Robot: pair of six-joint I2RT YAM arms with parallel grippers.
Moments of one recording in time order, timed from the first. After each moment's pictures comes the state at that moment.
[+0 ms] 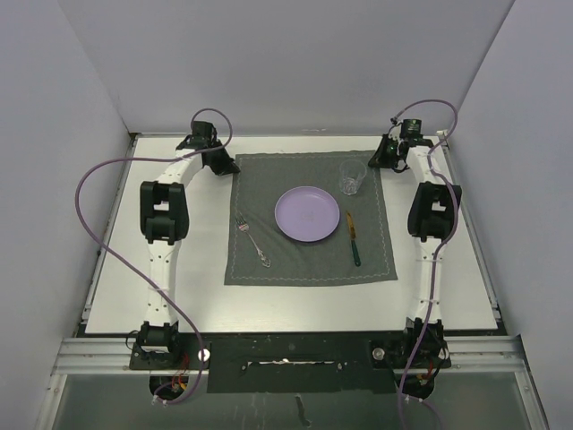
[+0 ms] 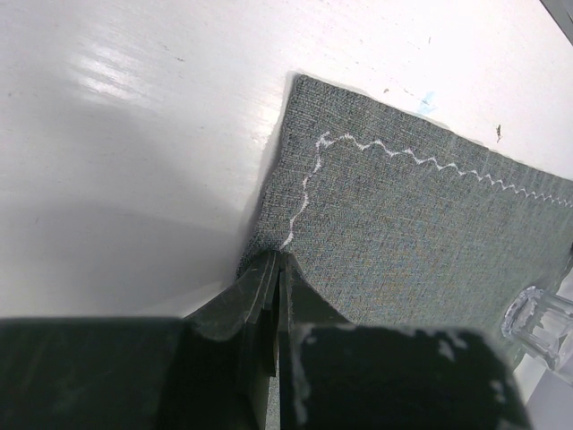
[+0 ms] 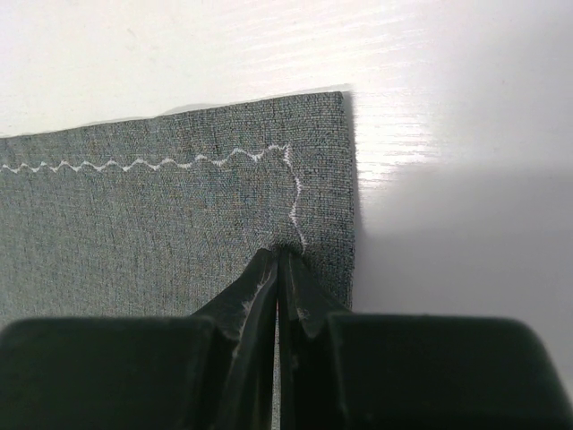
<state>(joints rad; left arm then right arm) -0.11 2.55 2.18 -0.53 0.27 -0.71 -0.08 2.61 2.31 -0.58 -0.39 0.23</state>
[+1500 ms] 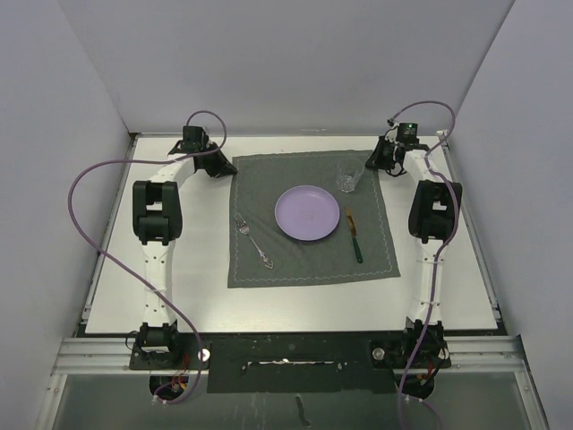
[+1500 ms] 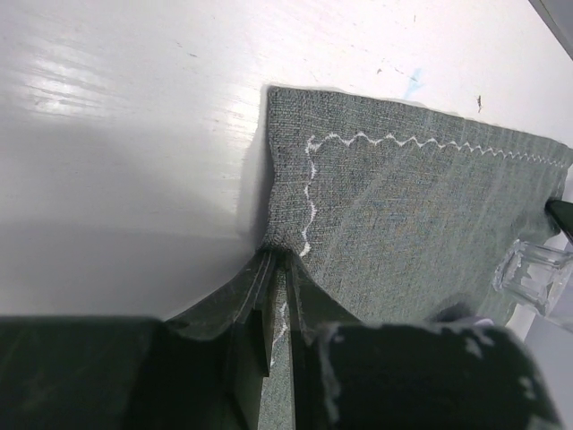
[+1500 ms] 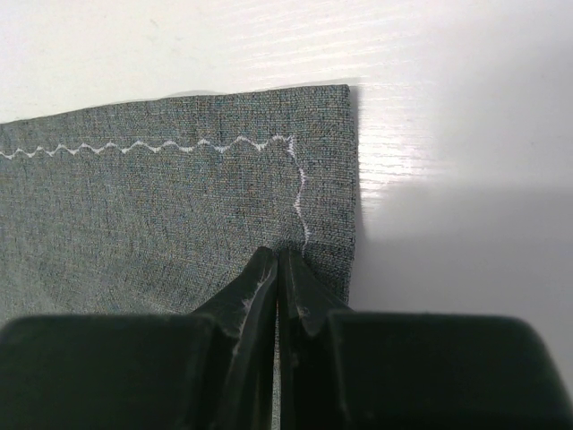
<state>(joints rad) -0.06 2.50 2.03 -0.38 0.42 -0.67 -0.06 2.54 2.14 -0.43 -0.37 0.22</state>
